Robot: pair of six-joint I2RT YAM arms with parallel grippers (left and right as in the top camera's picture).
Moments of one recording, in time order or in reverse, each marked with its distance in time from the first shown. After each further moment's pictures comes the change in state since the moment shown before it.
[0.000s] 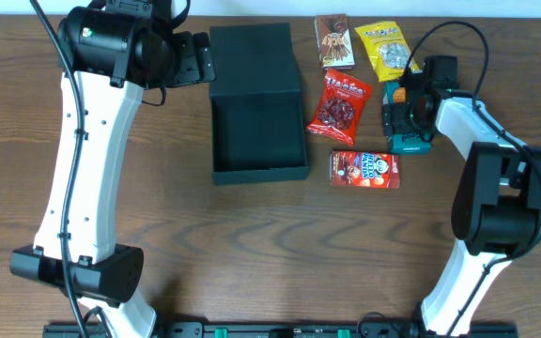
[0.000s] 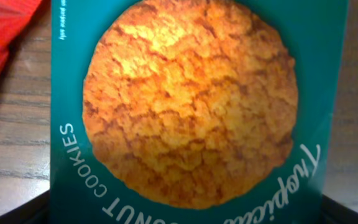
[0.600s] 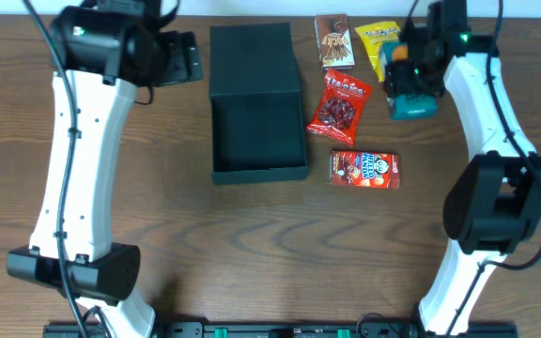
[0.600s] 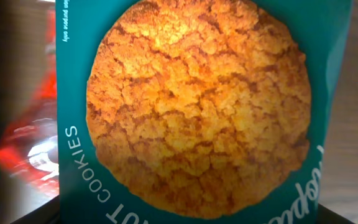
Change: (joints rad) left arm 0.063 0.000 0.000 -0.025 -0.082 0.029; right arm 0.081 0.011 0.529 -0.515 -0.068 0.006
